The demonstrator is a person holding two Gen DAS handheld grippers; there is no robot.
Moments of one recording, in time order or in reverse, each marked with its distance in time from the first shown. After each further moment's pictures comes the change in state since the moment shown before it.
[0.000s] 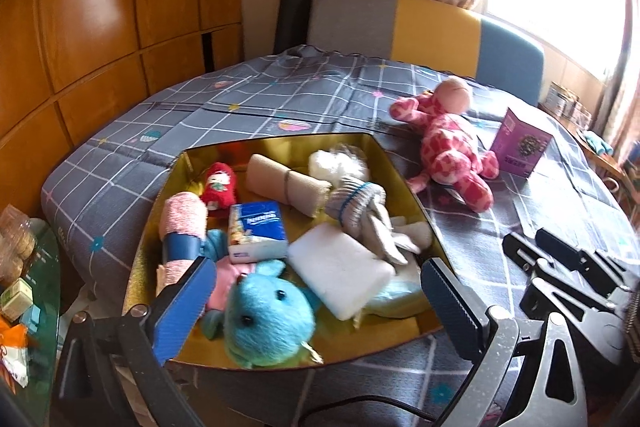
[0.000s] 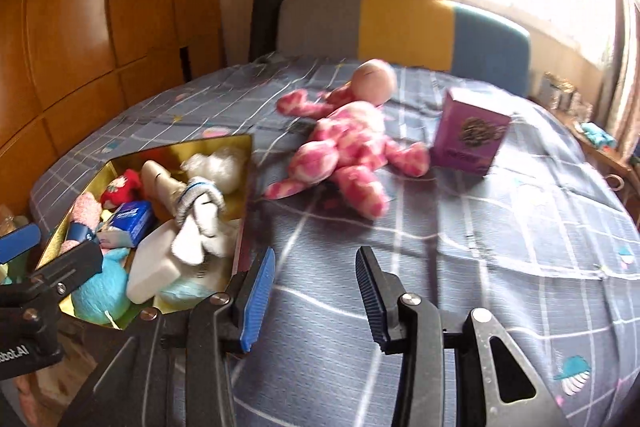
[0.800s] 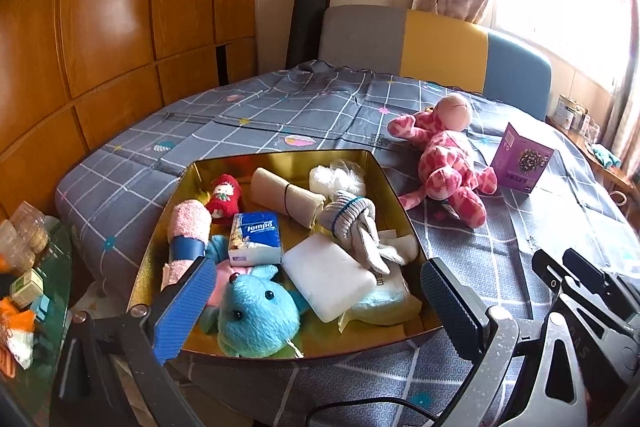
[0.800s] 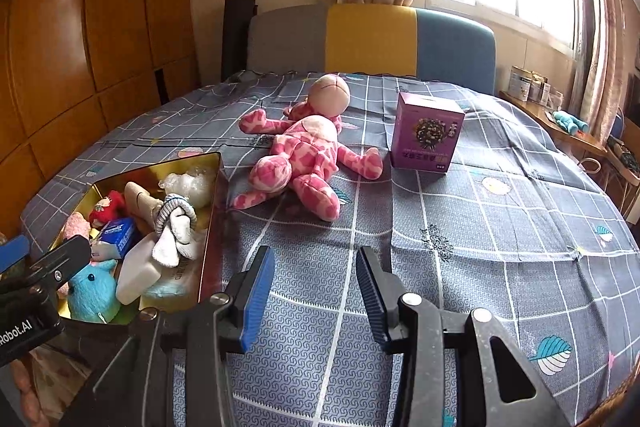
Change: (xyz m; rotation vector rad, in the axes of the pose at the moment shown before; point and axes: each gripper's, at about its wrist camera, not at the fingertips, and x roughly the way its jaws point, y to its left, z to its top) left arm -0.020 -0.019 0.000 -0.028 -0.056 0.054; right arm -0.026 -0.027 -0.005 0.076 -0.035 -0.054
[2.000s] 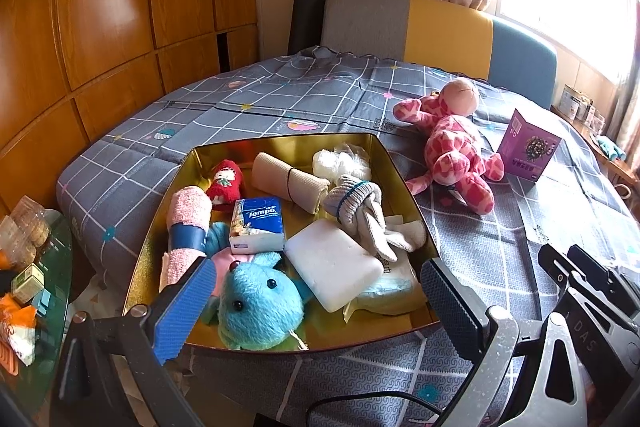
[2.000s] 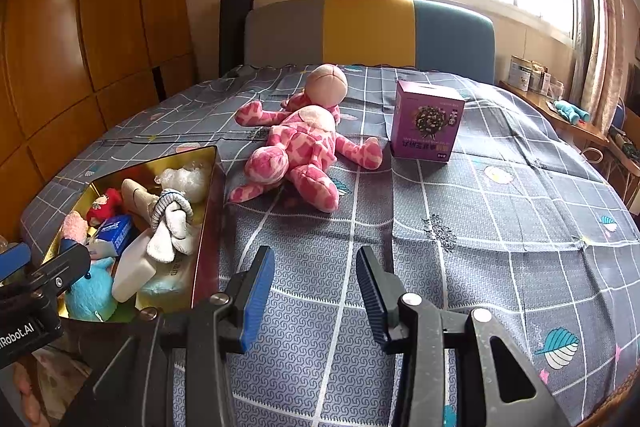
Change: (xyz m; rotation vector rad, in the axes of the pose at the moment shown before) left arm 0.011 0.001 -0.005 0.007 0.050 0.015; right arm 0.008 -0.002 -0.004 0.021 0.022 0.006
